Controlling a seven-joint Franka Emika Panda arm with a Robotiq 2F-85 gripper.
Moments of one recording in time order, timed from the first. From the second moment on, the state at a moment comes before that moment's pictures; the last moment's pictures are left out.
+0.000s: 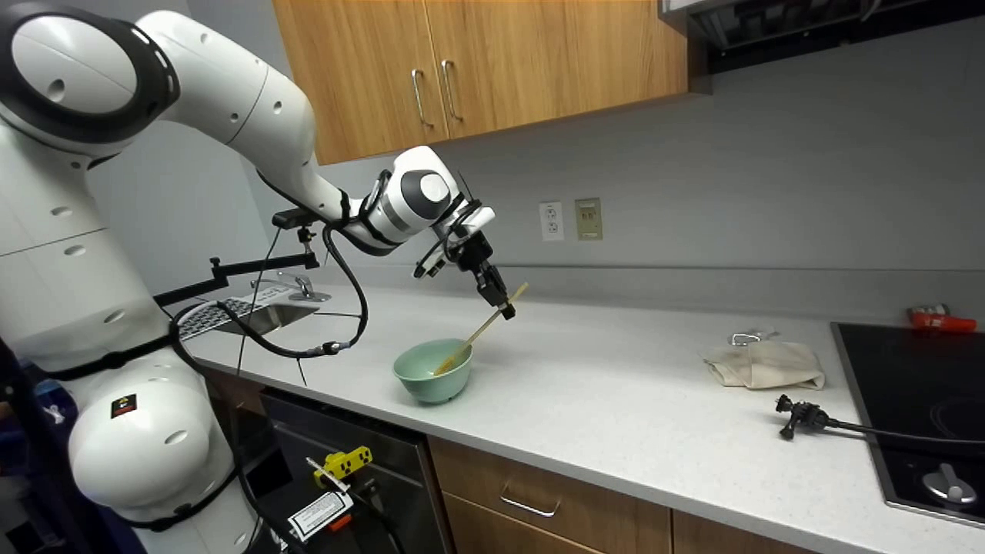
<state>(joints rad) 0.06 -0.09 0.16 -2.33 -0.50 2.41 1.26</state>
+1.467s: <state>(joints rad) 0.06 -0.19 0.19 -2.43 -0.72 2.54 1.37</state>
